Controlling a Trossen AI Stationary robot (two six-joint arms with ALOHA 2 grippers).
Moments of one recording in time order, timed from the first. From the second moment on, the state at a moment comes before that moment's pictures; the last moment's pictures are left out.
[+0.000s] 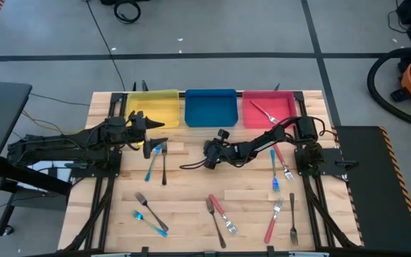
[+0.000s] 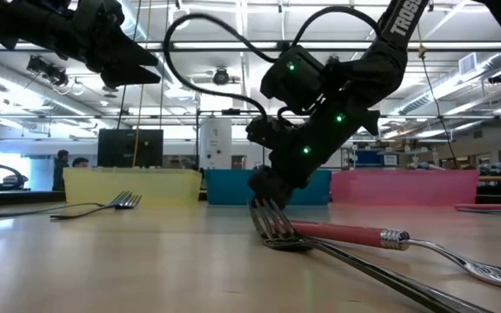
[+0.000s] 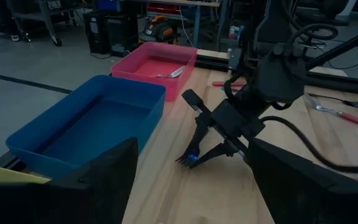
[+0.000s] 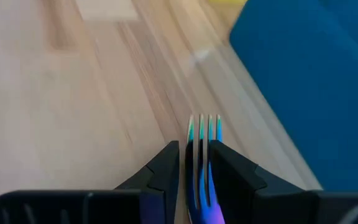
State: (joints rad) left arm 0.21 0.64 0.41 0.00 -0.07 -0.07; right arm 0.02 2.04 1.00 0.26 0.63 0.07
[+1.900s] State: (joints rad) left arm 0.21 0.64 0.41 -0.01 -0.07 -0.07; right arm 0.02 1.98 1.00 0.26 0.69 0.01
